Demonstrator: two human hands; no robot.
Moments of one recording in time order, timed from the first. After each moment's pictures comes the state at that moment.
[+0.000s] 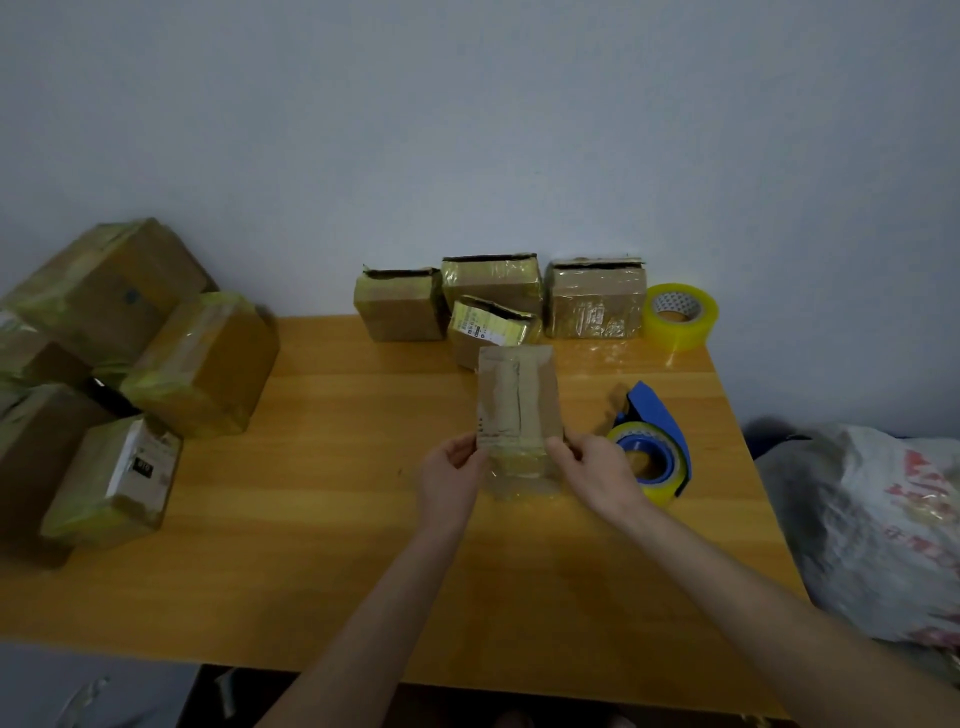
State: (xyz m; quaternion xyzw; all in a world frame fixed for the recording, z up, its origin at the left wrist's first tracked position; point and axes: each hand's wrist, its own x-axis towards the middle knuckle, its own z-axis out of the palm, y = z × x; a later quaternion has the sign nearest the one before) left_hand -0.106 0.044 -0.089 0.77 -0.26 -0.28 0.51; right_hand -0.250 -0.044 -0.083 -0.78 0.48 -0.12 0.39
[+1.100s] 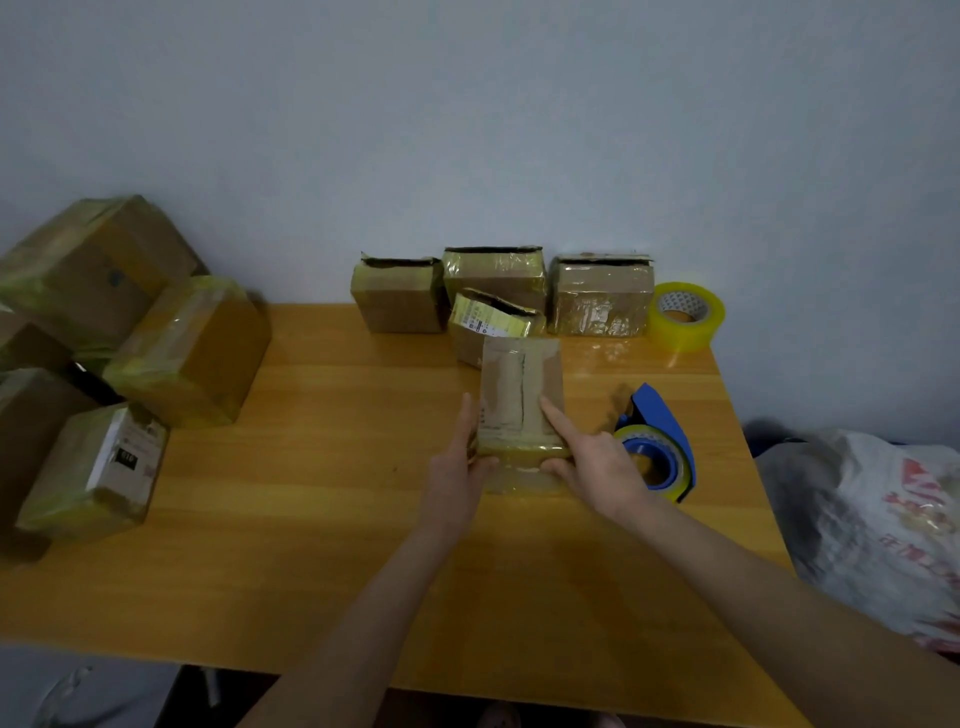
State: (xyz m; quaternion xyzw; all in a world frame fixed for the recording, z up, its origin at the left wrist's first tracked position) left_hand -0.086 0.038 -0.122 0.75 -0.47 -0.22 0.41; right_hand -0.246 -0.070 -0.110 -0.88 0.40 -0.04 0.24
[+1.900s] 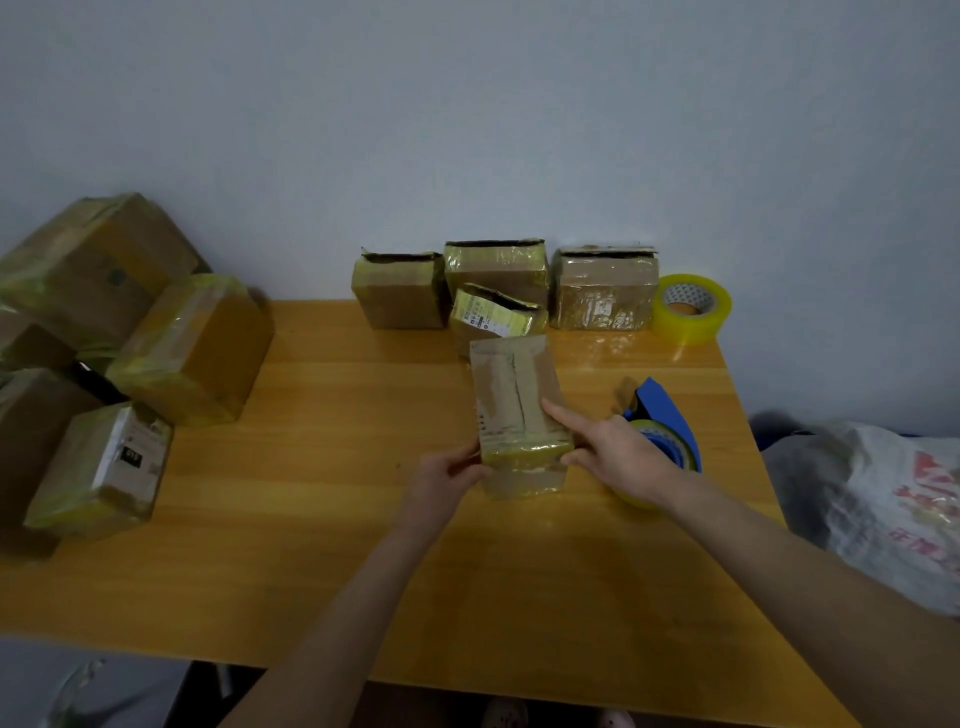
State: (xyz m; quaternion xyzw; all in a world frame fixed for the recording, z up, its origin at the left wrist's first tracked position) left_hand -0.068 0.049 -0.127 0.75 -0.43 -0.28 0.42; right_hand -0.260 -0.095 -0.102 -0.90 0.32 -0.02 0.30
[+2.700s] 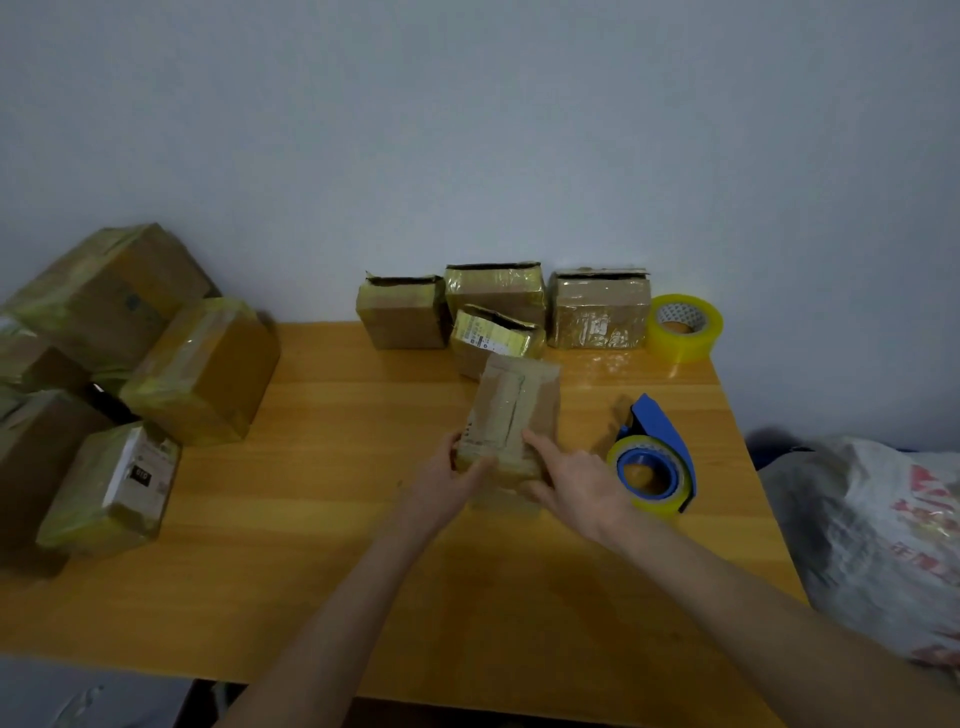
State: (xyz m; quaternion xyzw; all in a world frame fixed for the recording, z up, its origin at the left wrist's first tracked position) left_hand -0.067 0.041 -0.103 0.79 -0.43 -0.30 0.34; right_hand -0.235 -0.049 -0.097 -0.91 0.36 -0.01 0.21
